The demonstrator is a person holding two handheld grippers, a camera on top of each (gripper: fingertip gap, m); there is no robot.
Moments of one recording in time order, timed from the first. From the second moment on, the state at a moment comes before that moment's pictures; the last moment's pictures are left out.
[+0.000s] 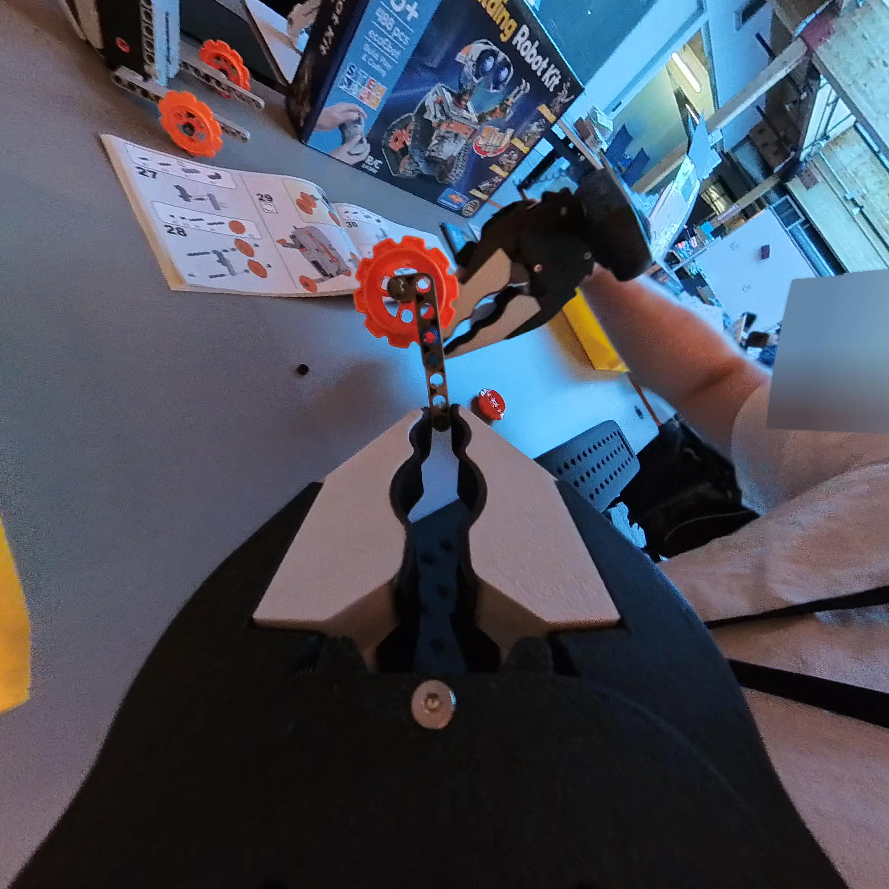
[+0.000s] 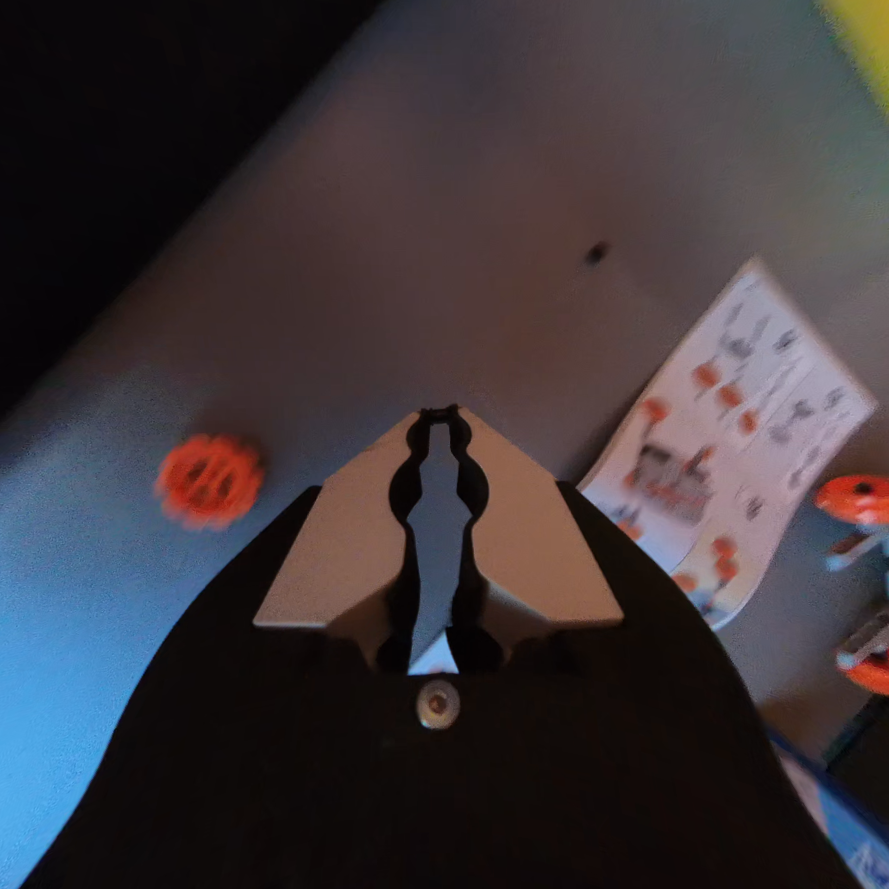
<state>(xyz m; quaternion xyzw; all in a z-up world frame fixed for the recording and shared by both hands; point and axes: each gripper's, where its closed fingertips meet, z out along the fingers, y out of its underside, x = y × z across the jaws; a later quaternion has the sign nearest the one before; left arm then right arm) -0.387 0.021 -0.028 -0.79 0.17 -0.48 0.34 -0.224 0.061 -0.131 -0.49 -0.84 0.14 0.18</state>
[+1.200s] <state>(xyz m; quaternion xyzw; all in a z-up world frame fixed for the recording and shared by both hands) -0.337 0.002 -0.022 -0.76 0.22 -0.52 0.32 -0.138 0.022 -0.139 -0.76 -0.53 0.15 0.35</state>
